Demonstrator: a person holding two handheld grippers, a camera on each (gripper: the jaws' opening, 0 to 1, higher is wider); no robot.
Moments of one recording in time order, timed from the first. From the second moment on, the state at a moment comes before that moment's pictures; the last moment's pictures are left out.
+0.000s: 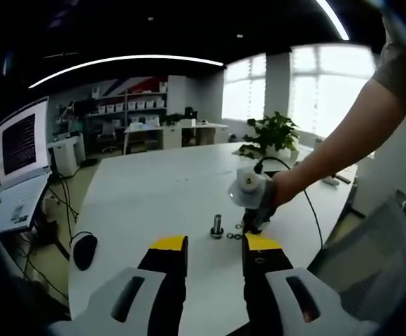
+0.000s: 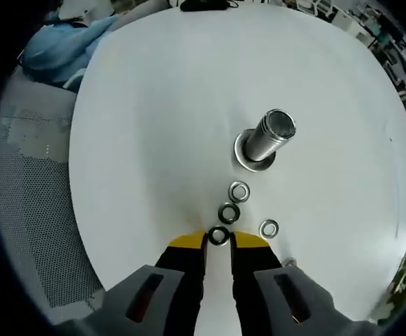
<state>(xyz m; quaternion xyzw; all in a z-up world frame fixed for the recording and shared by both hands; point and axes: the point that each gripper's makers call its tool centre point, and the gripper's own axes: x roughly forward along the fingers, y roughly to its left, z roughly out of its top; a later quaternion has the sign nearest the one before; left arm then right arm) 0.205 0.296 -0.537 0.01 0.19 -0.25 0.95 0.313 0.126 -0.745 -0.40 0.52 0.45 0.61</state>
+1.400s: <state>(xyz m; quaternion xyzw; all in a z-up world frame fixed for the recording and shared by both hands) 0.206 0.300 -0.538 0.01 0.19 -0.24 0.95 0.323 0.080 -0.696 -0.25 0.47 0.38 0.75</state>
